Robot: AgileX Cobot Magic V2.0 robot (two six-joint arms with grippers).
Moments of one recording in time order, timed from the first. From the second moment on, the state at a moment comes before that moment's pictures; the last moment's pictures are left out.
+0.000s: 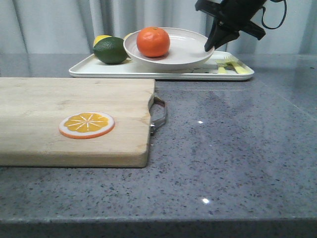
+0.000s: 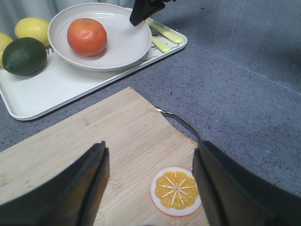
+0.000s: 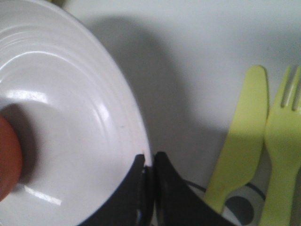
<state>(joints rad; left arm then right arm) -0.64 0.76 -0.68 -0.15 0.38 0.14 0.13 2.36 -2.39 0.48 1.04 -0.04</state>
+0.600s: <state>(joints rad) -0.64 0.76 -0.68 -0.15 0.38 0.14 0.12 2.40 -2.39 0.50 1.02 -0.04</state>
